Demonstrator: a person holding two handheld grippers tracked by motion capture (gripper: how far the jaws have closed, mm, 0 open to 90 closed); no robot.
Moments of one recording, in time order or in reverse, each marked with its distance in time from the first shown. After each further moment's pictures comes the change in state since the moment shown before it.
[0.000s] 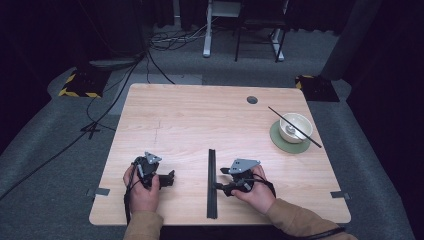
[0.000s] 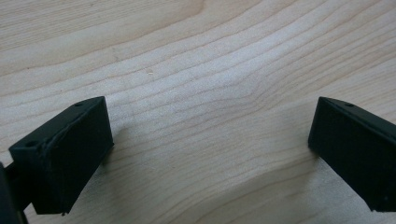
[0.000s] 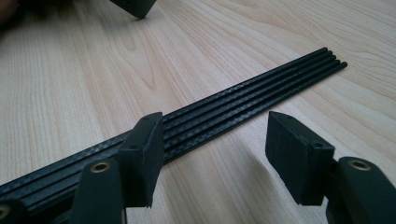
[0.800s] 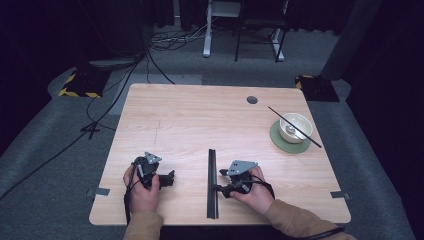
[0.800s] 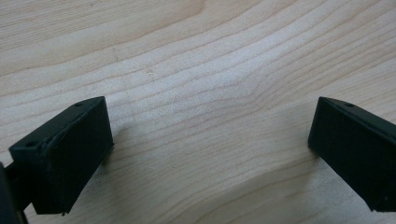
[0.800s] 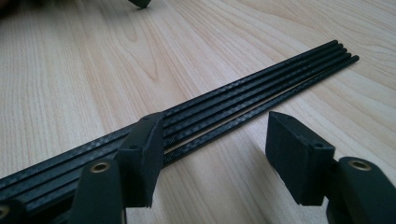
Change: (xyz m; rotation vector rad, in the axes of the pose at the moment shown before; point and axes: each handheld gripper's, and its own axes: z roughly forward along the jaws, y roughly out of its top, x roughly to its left) left arm 0.000 0.000 0.000 0.000 0.000 0.000; right arm 0.002 -0.002 0.003 0.029 -0.003 -0.031
